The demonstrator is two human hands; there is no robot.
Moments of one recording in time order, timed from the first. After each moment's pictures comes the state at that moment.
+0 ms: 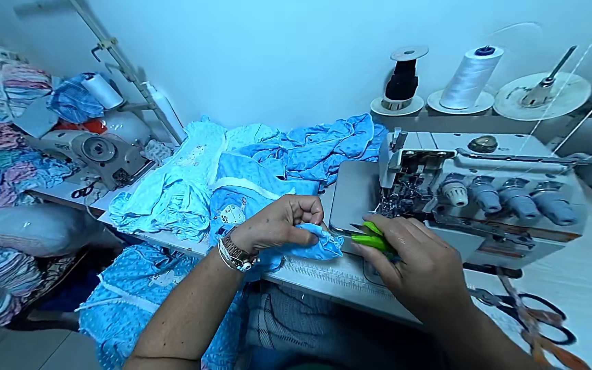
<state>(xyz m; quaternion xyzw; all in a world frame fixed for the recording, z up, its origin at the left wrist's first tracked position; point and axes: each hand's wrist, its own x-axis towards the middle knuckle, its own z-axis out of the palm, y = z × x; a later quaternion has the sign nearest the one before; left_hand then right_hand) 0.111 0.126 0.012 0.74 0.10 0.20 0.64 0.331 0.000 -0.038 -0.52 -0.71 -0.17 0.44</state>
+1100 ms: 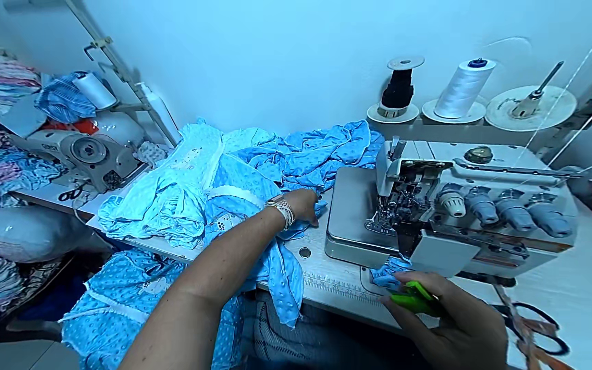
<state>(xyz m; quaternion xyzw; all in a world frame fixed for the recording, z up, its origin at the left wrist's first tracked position) 0.195 0.223 -0.026 0.89 0.40 -0.10 0.18 0.350 -0.039 -0.078 -0.45 -0.69 -0.02 0.57</state>
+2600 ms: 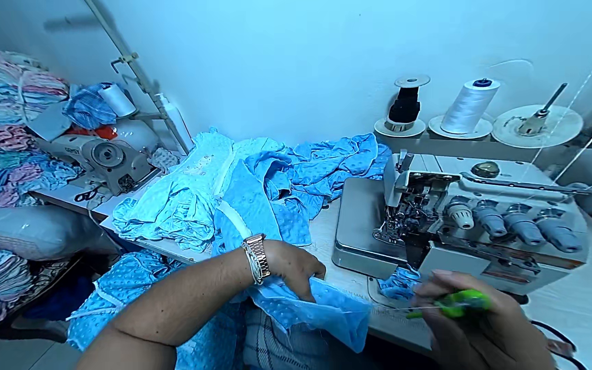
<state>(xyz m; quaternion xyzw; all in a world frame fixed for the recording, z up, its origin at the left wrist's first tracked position) 0.132 0.118 0.009 0.90 0.20 -0.26 0.28 0.347 -0.030 -0.058 -0.40 -0.67 -0.09 0.61</state>
